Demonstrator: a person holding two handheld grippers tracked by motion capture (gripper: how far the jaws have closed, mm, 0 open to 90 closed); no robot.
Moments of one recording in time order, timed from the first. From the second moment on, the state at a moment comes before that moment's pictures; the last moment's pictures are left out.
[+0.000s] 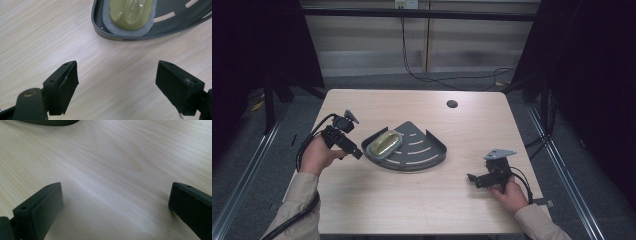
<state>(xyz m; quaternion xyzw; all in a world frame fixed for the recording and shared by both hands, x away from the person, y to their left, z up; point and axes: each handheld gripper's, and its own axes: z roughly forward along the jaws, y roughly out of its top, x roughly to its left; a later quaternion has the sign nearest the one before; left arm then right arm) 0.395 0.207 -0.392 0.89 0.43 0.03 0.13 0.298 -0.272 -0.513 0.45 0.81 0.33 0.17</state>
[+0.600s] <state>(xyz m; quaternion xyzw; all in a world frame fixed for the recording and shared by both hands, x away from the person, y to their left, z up) 0.380 0.223 -0.411 0.89 0.44 0.02 0.14 0.298 -0.272 -0.513 0.45 0.81 0.33 0.17</state>
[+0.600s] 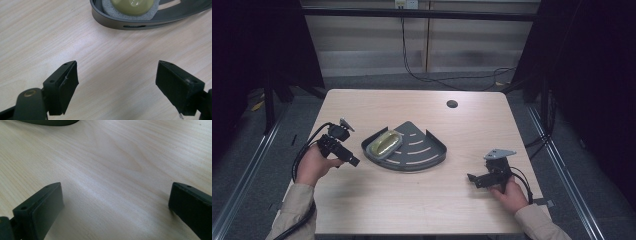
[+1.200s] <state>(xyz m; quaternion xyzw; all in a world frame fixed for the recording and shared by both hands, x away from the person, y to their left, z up) 0.367 0.240 -0.428 0.88 0.45 0.01 0.16 0.298 -0.272 -0.513 0.45 0.81 0.33 0.17</state>
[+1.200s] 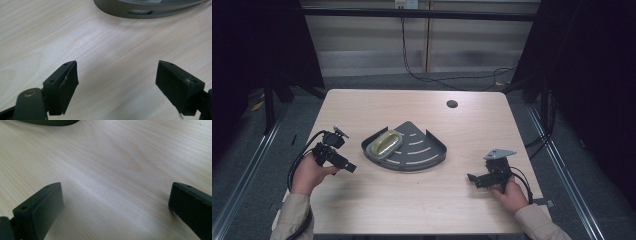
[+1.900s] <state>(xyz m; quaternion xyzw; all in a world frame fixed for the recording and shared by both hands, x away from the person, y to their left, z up) 0.345 0.264 -0.450 0.87 0.46 0.02 0.17 0.298 -0.272 -0.513 0.45 0.81 0.33 0.17</state>
